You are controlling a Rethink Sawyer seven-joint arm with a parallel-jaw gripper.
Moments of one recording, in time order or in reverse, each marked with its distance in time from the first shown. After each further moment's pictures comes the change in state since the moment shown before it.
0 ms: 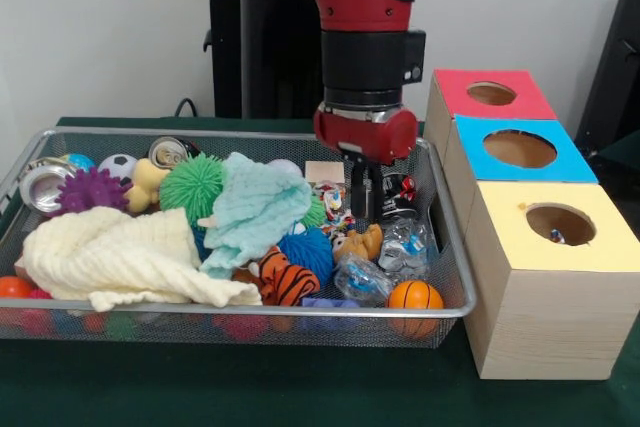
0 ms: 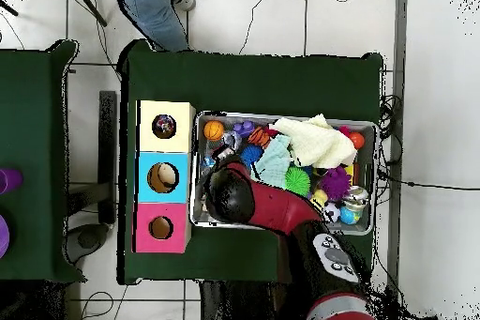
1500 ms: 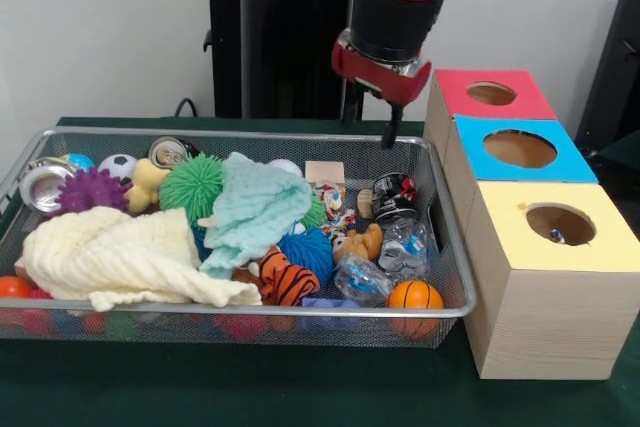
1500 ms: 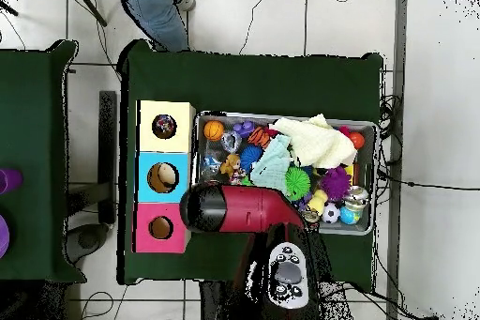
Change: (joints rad) arm 0.222 -0.068 -0.208 -0.096 -0.166 0.551 0.000
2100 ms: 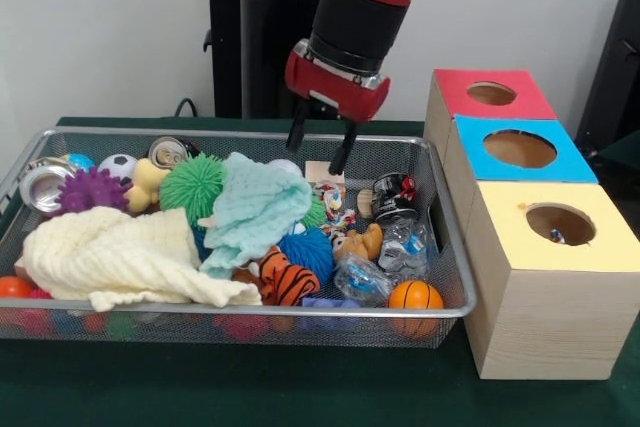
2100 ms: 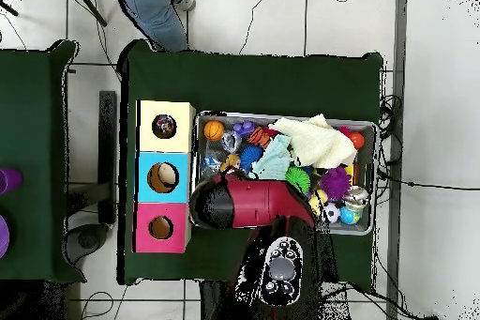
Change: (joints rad) arm 0.054 0.058 -0.123 -0.109 -0.122 -0.169 0.000
